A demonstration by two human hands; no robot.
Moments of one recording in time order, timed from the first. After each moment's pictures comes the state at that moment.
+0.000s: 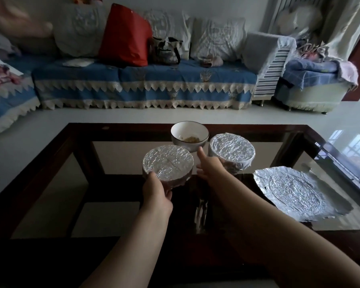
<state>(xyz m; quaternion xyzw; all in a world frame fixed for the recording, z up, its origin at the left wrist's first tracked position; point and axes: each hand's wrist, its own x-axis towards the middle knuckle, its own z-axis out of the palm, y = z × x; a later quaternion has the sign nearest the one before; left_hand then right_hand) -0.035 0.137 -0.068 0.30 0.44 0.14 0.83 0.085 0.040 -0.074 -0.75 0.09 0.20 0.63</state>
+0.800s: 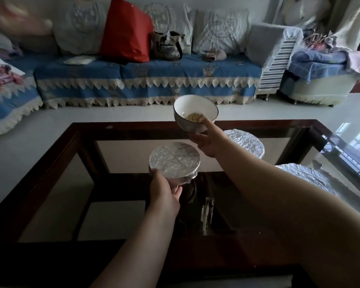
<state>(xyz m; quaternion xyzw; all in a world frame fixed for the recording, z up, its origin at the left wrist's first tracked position) -0.033 0.139 -0.064 0.26 0.42 0.14 0.86 0.133 0.071 -0.028 -0.54 0.04 0.28 0.79</state>
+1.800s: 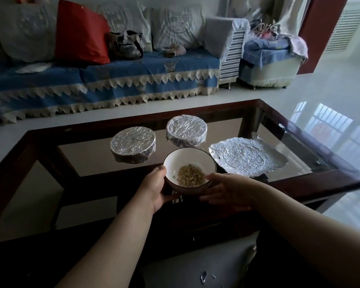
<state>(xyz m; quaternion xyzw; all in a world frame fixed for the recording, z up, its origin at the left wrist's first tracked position) -0.055 0.043 -0.080 0.56 0.28 -0.08 0.78 -0.016 -0.161 -0.077 -0.62 0.05 0.43 0.65</state>
